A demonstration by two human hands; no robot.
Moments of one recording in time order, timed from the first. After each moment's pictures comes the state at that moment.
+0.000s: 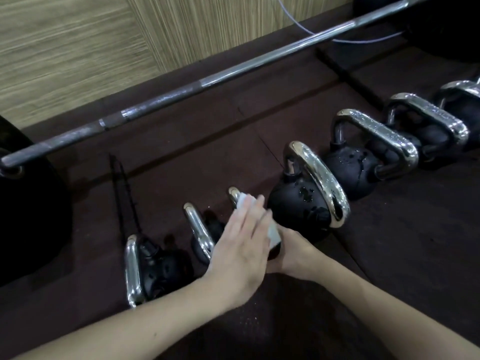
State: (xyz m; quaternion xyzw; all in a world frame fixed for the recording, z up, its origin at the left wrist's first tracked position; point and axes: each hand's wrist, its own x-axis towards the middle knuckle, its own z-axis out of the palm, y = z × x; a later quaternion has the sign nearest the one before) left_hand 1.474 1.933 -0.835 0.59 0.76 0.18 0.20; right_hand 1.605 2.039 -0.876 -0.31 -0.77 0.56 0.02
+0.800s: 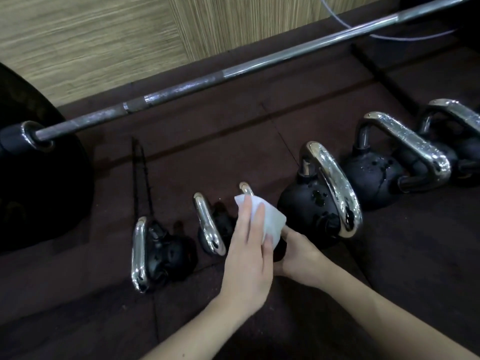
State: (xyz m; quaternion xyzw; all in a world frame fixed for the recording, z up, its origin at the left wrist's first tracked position) left_hand 1.511 1.919 -0.833 0.46 0.79 0.36 0.17; right_hand 1.606 2.042 -0.879 -0.28 -0.77 0.57 0.01
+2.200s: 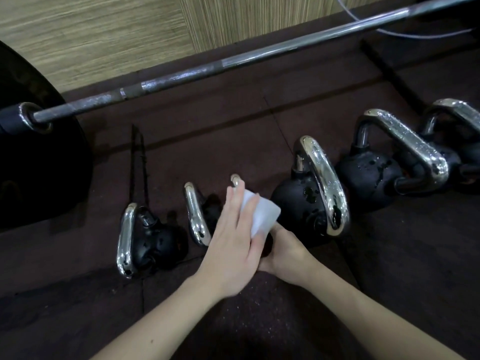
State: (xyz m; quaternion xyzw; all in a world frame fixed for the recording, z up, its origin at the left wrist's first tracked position) left_hand 1.503 1.922 -0.820 0.51 0.81 0.23 0.18; right_hand 1.608 2.041 -0.889 -0.28 -0.78 0.57 0.00
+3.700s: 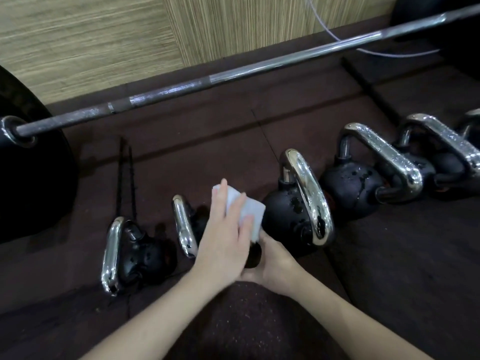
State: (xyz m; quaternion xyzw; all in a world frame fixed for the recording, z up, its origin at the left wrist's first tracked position) left_hand 1.493 1.954 -0.818 0.42 0.84 0.31 0.16; right_hand 1.605 2.041 -0.869 -0.29 -0.77 0.57 -0.04
